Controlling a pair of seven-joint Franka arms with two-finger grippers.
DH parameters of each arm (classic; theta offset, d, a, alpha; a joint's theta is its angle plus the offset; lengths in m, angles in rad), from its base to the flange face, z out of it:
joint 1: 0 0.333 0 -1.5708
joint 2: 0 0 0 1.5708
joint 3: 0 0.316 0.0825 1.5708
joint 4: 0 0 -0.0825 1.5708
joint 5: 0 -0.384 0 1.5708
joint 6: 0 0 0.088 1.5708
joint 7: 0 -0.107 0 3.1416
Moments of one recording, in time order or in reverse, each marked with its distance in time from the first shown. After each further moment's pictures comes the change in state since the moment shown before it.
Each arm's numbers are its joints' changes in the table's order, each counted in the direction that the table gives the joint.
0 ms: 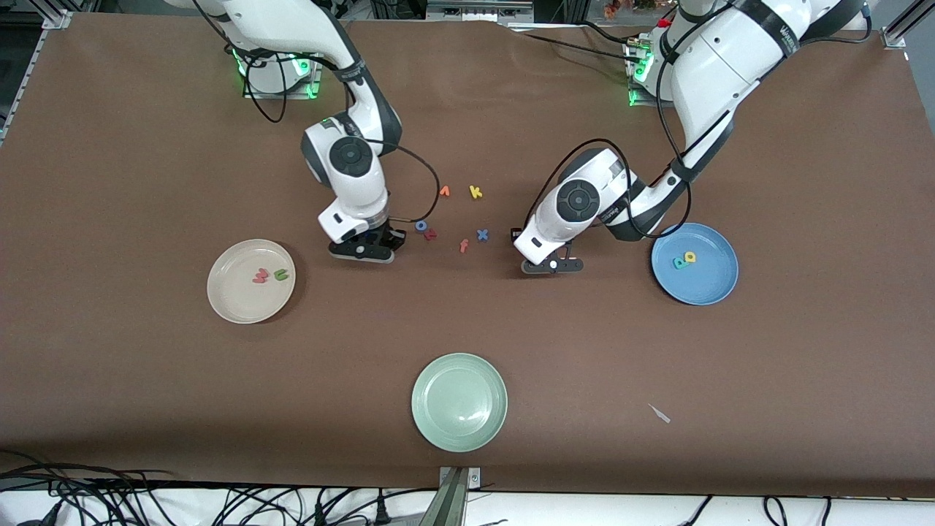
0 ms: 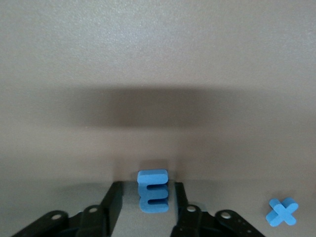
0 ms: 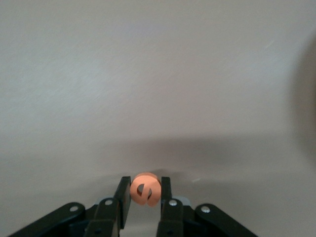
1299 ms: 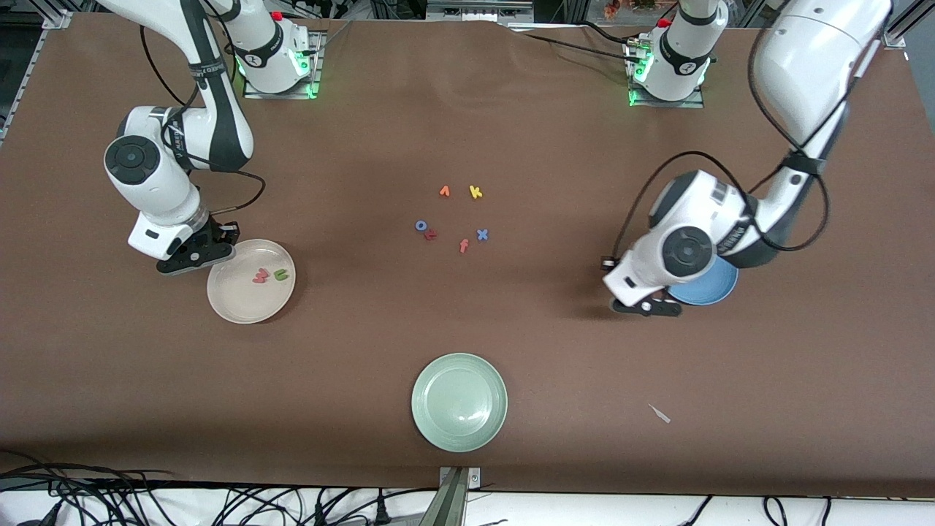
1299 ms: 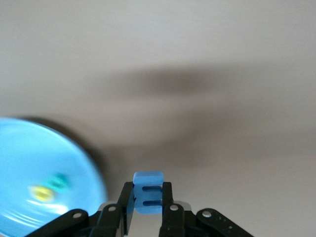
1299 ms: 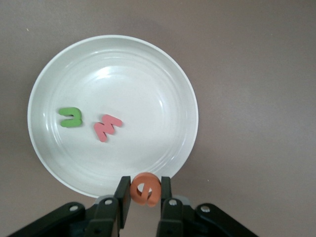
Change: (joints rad) left arm 0.249 -0.098 0.034 0.184 -0.057 0.420 -0.482; right arm -0.010 -0.207 -0.477 -0.199 -0.019 0.040 0.953
